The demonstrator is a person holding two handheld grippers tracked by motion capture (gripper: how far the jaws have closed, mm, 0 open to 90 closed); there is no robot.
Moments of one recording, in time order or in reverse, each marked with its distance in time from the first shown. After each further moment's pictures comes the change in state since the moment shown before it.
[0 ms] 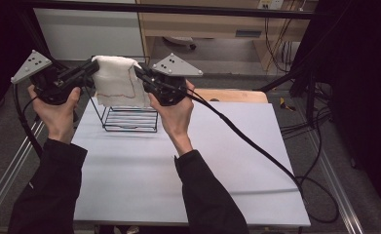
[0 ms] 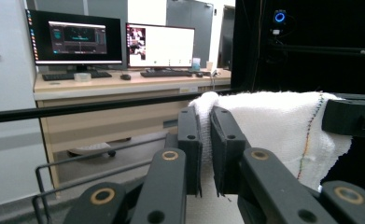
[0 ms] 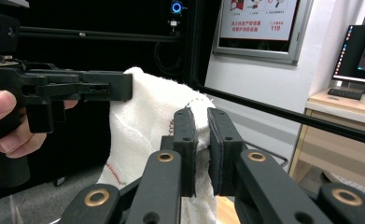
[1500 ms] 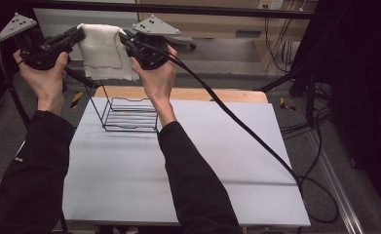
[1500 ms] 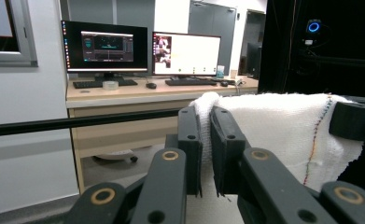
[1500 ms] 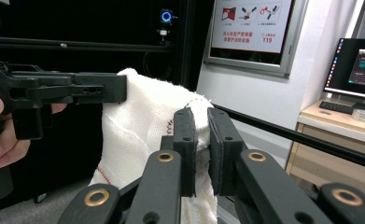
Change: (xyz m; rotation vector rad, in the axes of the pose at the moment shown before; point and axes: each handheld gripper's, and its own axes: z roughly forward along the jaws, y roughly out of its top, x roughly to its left) left arm 0.051 0.047 0.032 -0.010 0.093 -0.007; right arm -0.019 0.045 0.069 -0.012 -0.034 -0.011
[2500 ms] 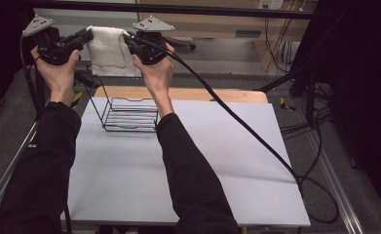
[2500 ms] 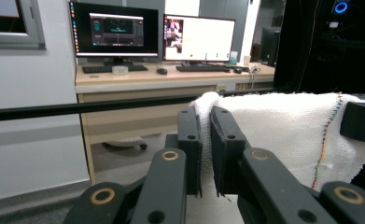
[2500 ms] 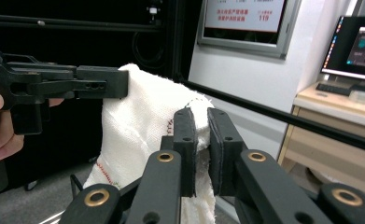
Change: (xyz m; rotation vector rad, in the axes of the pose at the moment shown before) left arm 0.024 -0.024 0.042 0.061 0.038 -0.004; right arm -0.025 -0.023 0.038 0.072 -0.020 0.006
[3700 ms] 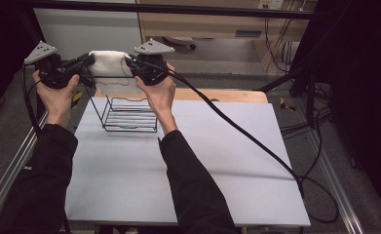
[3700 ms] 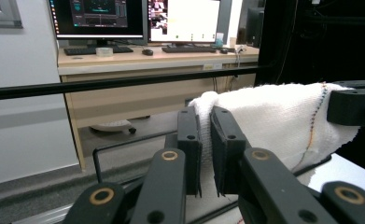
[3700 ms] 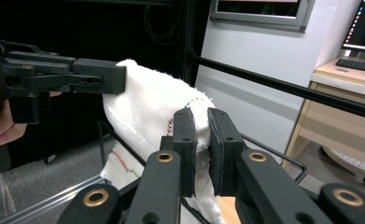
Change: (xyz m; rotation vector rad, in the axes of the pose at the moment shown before) left arm -0.004 -0.045 -0.028 0.054 -0.063 0.014; right arm 0.017 -0.039 -0.016 0.080 0.046 0.008
